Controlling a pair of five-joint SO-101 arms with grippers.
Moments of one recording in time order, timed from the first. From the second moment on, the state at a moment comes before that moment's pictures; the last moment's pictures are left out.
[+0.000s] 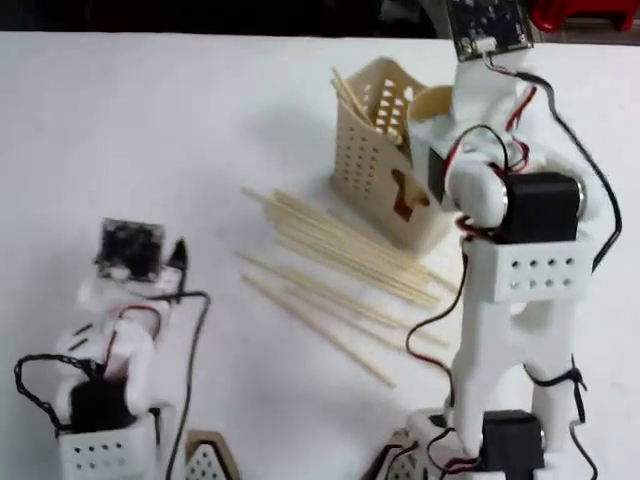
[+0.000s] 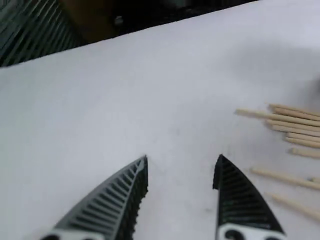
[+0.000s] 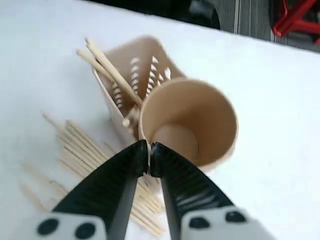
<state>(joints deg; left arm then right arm) -11.6 -90.1 77.2 52.2 -17.2 -6.9 -17.3 -20.9 88.7 9.8</state>
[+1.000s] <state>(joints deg) 18.3 -56.3 56.2 66.2 -50.2 8.1 -47.9 31.8 61.7 5.9</state>
